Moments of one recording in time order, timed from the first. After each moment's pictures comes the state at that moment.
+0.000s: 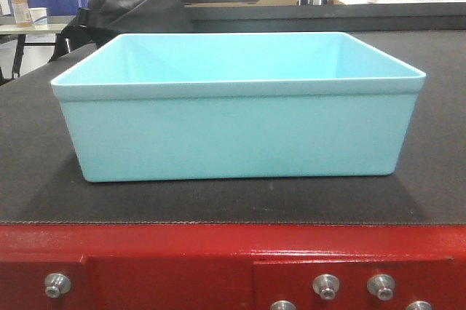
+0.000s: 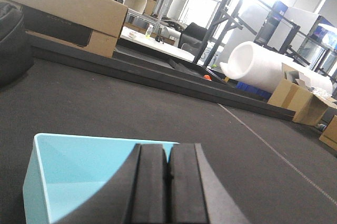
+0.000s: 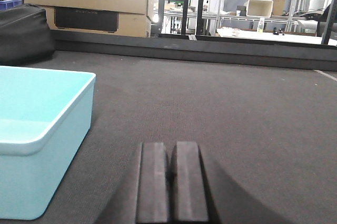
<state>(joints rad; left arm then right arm) -0.49 0.55 -0.54 0.45 -0.01 -0.85 -0.09 0.00 0.00 0.02 0.04 -0.04</state>
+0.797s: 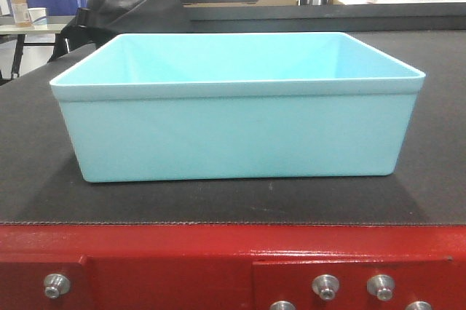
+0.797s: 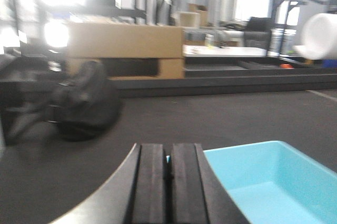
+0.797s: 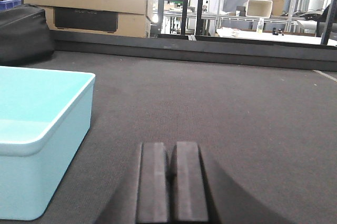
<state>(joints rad) -0.29 0.42 -0.50 0.06 0.07 -0.06 -0.09 0.00 0.00 0.02 0.04 -0.04</state>
